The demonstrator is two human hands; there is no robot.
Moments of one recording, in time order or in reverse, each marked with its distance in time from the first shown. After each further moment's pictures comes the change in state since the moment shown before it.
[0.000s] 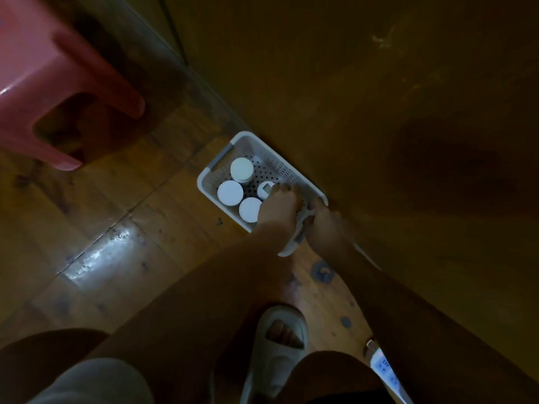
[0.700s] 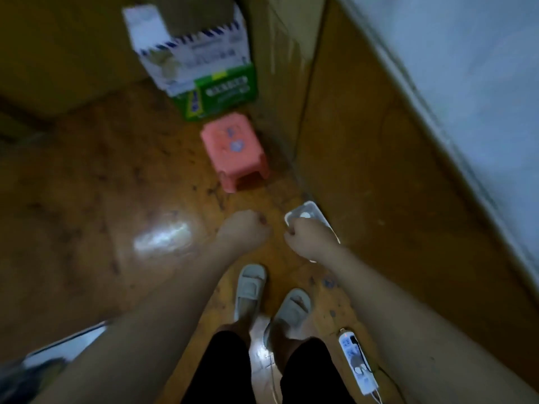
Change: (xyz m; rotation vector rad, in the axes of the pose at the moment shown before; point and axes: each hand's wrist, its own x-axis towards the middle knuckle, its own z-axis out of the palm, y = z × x) left_hand -0.422 0.024 -0.410 -0.326 0.092 -0.448; right_hand -0.347 -0.252 -0.311 -0.275 -0.309 -0.572
